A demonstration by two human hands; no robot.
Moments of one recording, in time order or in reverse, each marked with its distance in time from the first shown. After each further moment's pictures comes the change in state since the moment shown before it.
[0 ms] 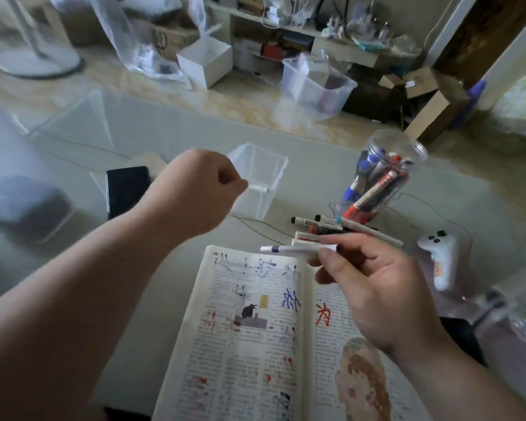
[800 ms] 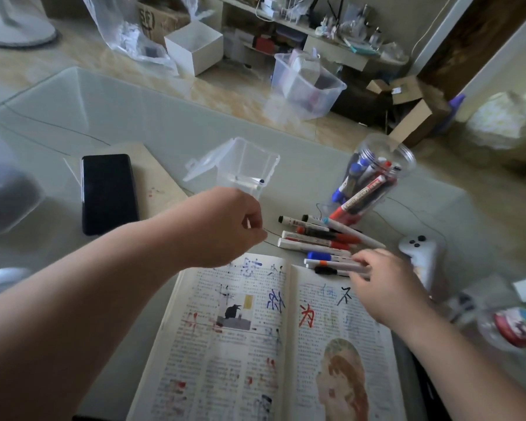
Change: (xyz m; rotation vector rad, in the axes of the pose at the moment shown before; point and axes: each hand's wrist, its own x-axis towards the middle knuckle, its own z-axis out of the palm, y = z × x) left_hand -0.011 0.005 0.024 0.048 -0.363 0.141; right_hand 0.053 0.076 -0.063 -1.127 -0.036 0.163
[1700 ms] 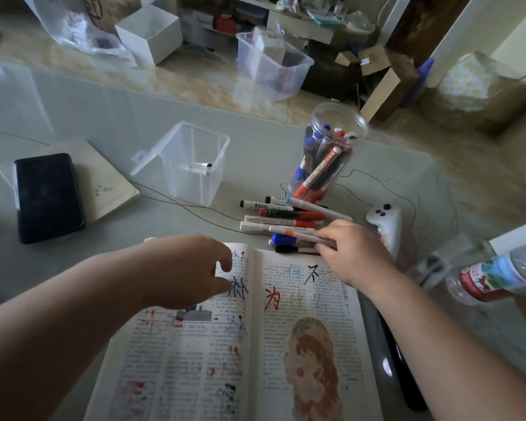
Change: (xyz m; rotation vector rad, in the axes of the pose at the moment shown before) left_hand 0.003 0.015 0.059 0.262 -0.423 -0.014; right_hand 0.023 0.039 0.012 0.063 -0.010 -0.148
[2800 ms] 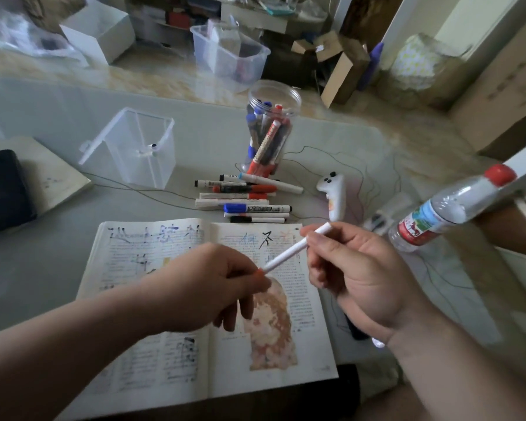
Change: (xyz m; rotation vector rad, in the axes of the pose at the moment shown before) left_hand -0.048 0.099 0.031 -0.638 -0.048 0.221; right_hand -0.147 -0.031 -0.067 1.551 -0.047 0.239
